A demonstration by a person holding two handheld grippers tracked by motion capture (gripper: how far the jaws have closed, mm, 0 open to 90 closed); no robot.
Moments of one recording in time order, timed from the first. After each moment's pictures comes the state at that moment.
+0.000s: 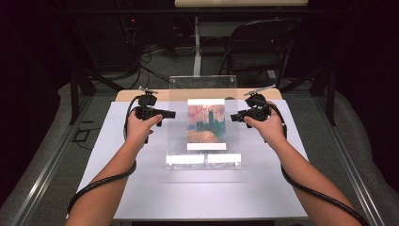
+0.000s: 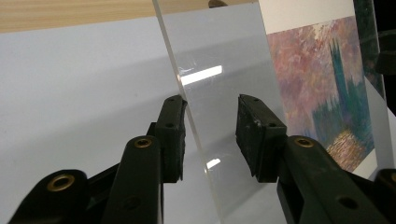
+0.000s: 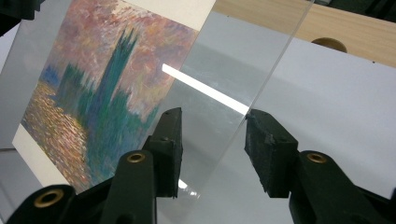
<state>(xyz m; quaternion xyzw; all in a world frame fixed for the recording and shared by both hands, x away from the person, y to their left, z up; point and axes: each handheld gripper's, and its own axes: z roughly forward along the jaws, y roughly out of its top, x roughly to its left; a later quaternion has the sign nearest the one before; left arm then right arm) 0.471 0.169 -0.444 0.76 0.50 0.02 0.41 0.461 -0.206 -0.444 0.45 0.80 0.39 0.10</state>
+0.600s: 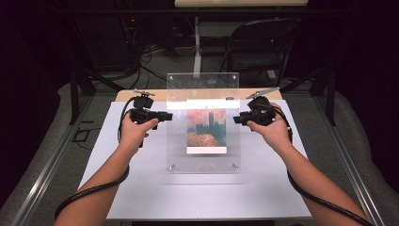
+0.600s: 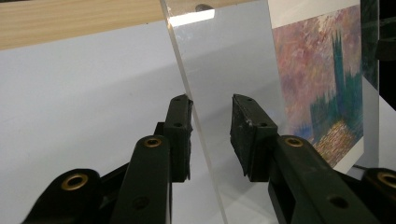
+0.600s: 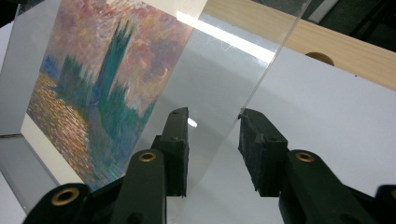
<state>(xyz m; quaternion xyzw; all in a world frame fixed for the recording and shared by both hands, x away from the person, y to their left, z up) 0.443 0.173 -0.426 0.78 0.47 0.05 0.41 0.430 -0.207 -0.425 0.42 0.81 0.39 0.13</state>
